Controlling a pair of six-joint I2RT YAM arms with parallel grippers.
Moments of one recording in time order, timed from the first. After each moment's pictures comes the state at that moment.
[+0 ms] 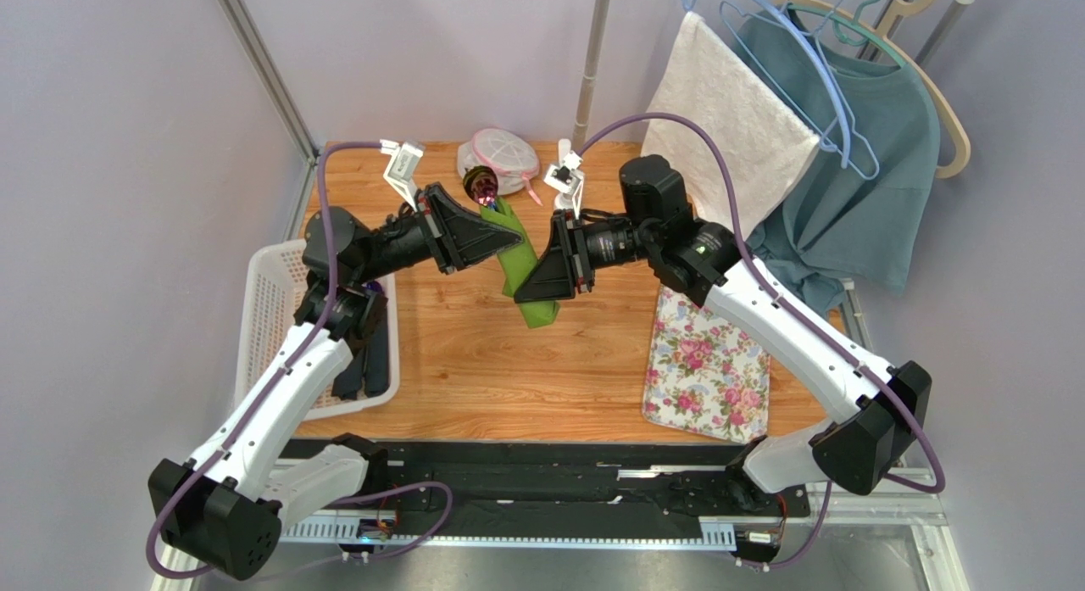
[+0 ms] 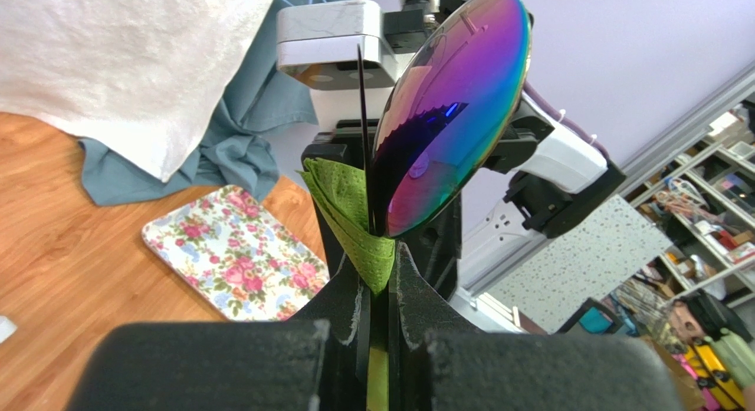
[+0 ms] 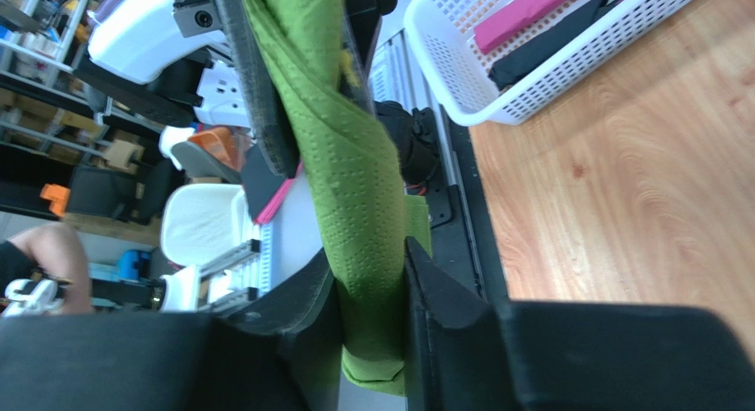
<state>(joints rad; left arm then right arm) -0.38 1.03 0.96 0.41 0.86 -0.90 0.71 1.41 1.43 -0.36 -0.92 0.47</state>
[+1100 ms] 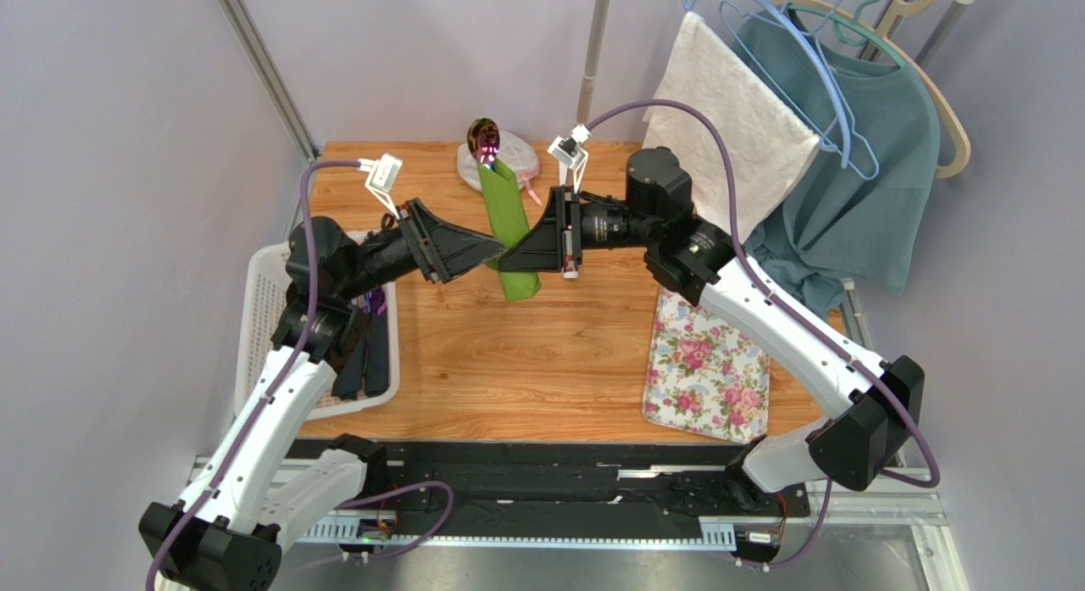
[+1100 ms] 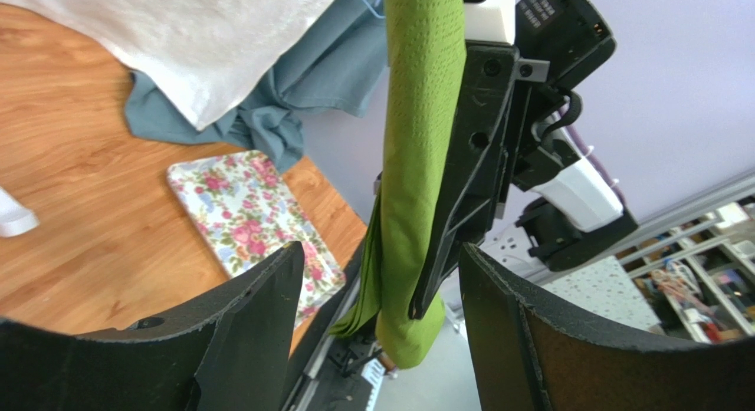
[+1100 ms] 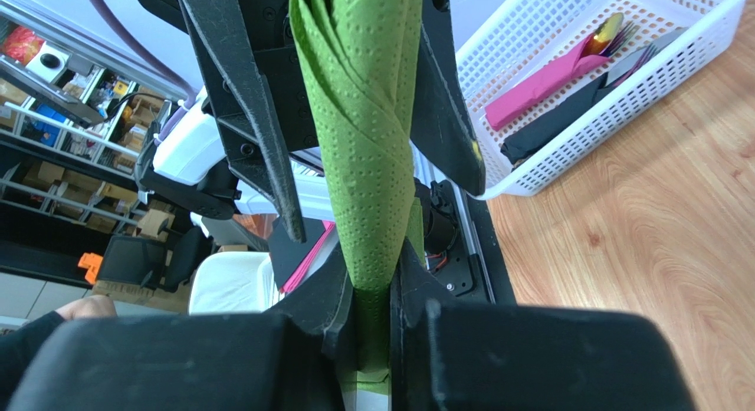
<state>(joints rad) -0.31 0.91 0.94 0.13 0.78 -0.93 0.70 1.42 1.42 -0.08 -0.85 0.73</state>
